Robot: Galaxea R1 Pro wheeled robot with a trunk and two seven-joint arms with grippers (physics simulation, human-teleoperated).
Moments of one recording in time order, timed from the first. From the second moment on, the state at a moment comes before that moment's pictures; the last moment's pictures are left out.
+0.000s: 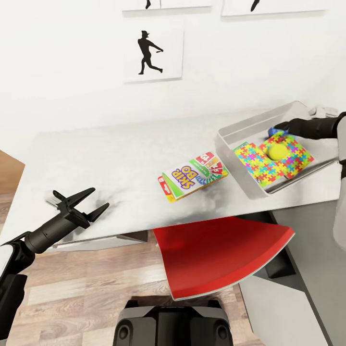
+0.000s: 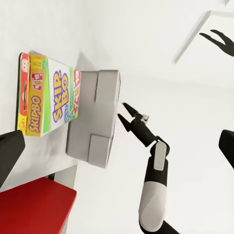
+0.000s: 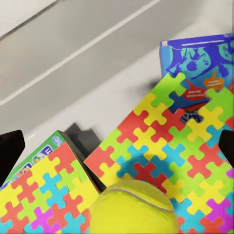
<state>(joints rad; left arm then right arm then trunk) -0.42 0.27 0.23 -1.61 1.76 1.02 -0.17 -1.45 -0.39 -0.14 -0.94 -0.10 1.01 0.34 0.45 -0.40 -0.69</state>
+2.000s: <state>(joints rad) -0.42 0.27 0.23 -1.61 1.76 1.02 -0.19 -1.33 -0.36 0.05 -1.56 -0.62 1.04 0.30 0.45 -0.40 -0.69</state>
